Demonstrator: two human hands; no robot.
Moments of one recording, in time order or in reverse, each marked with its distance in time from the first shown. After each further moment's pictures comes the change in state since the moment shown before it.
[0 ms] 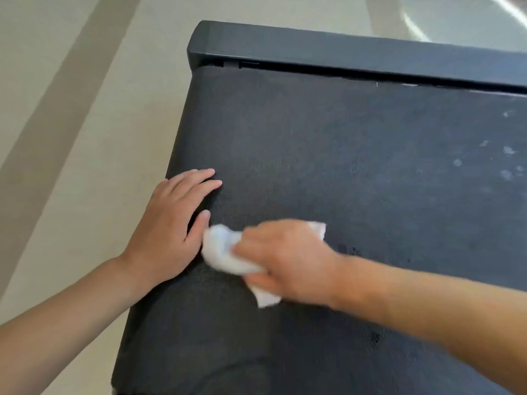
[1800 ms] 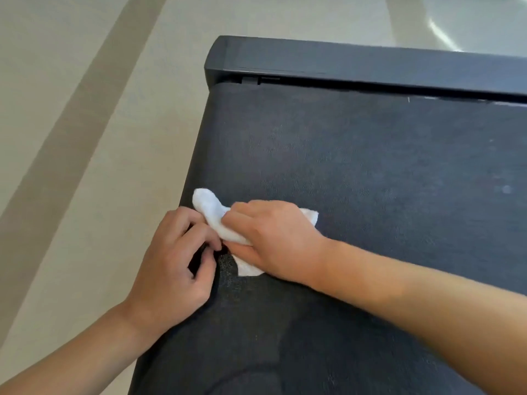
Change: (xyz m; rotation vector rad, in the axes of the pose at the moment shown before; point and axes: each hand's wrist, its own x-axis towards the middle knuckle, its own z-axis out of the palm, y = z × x) left_hand -0.006 0.000 -0.001 -0.113 0.214 -0.039; right_hand 0.081 0.032 0.006 0.024 0.071 -0.046
